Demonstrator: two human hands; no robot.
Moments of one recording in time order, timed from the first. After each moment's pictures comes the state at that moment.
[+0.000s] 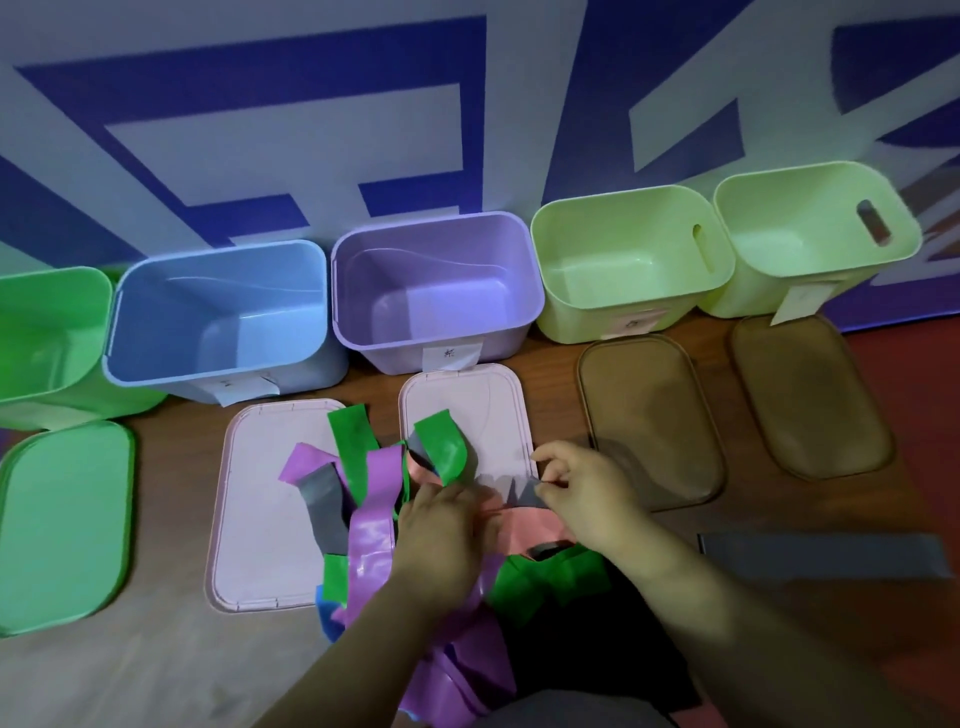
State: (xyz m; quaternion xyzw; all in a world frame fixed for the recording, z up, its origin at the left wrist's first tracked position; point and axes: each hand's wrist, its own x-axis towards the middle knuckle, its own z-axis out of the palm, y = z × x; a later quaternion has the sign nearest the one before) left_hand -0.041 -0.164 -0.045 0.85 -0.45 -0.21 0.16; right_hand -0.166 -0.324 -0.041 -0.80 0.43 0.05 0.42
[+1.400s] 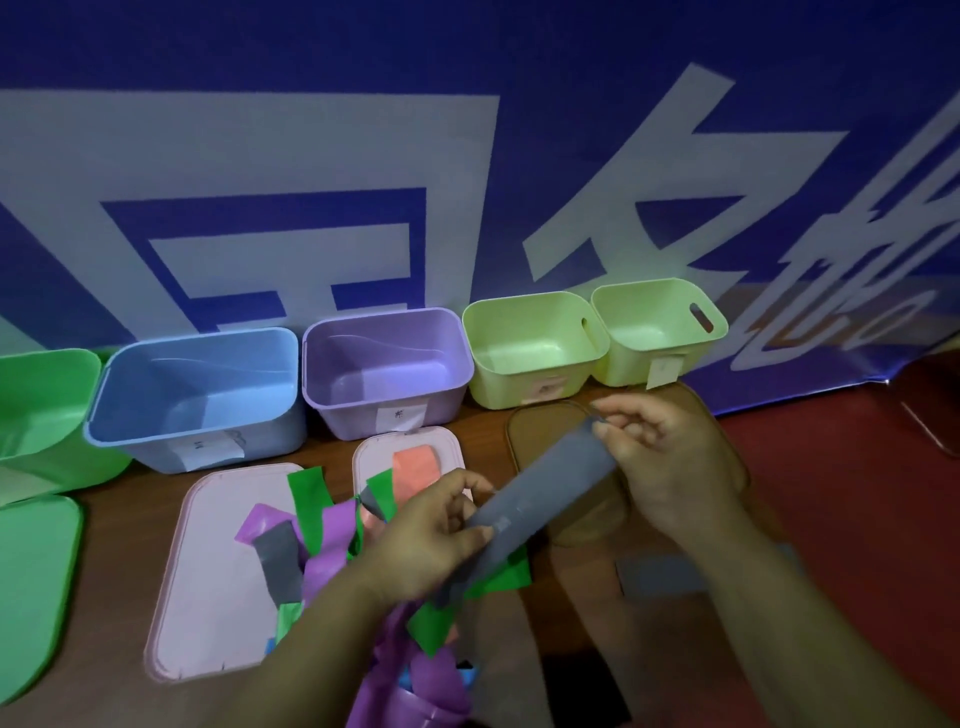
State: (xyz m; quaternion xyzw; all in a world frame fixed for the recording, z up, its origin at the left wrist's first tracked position) left_hand -0.055 -0.187 0.051 0.62 -0.41 -0.47 0.47; right_hand -0.237 -0.335 0.158 -0.76 0.44 -0.30 0.38
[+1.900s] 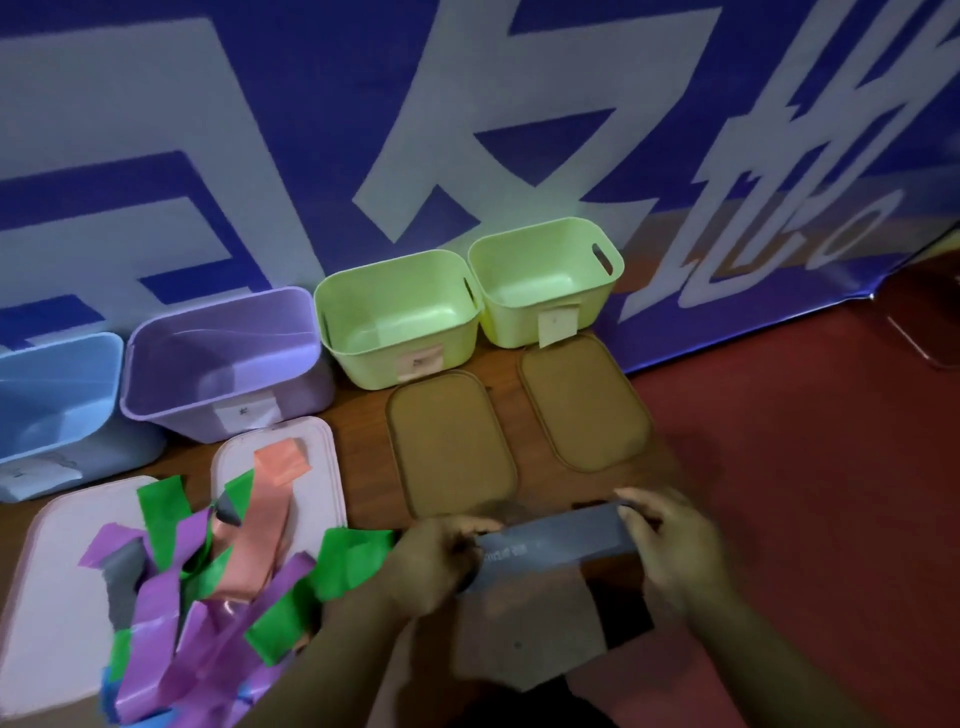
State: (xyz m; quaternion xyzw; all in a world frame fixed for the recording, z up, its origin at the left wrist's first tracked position) left_hand -0.208 -0.291 -0.020 0.67 -0.47 -0.51 0.28; right_hand -0.471 -0.428 0.000 -0.75 0.56 -0.18 0.32
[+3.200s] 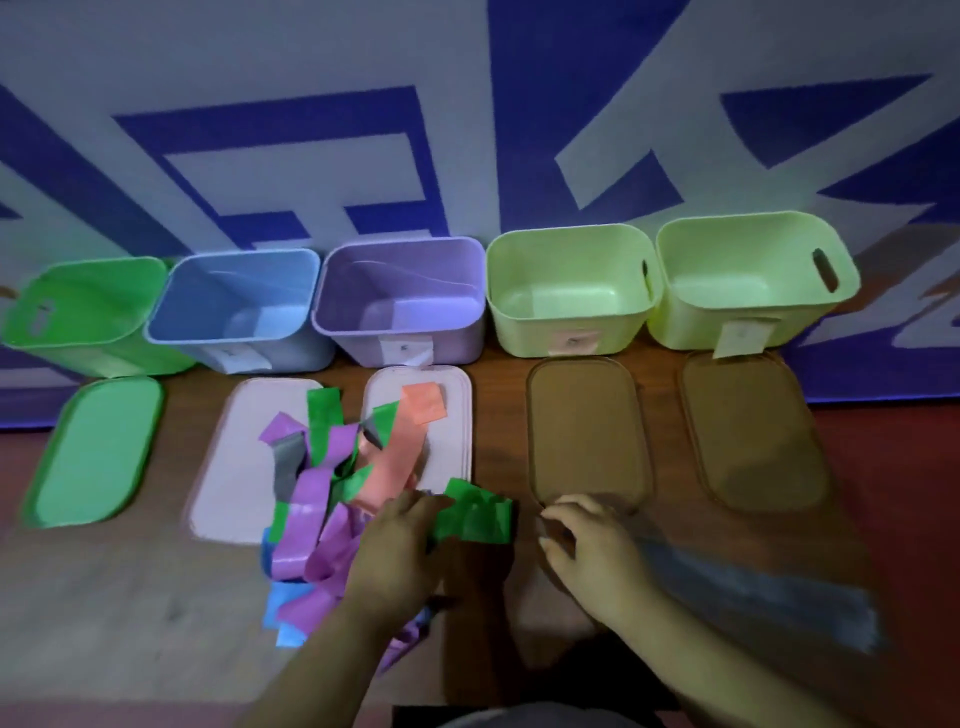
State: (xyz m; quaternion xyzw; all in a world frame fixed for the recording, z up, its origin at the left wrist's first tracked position) left_hand -0.144 -0.169 -0.023 0.88 -0.38 -0.17 0.21; right_hand -0.317 -0.365 -0.062 -0.90 0.28 -0.04 0.33
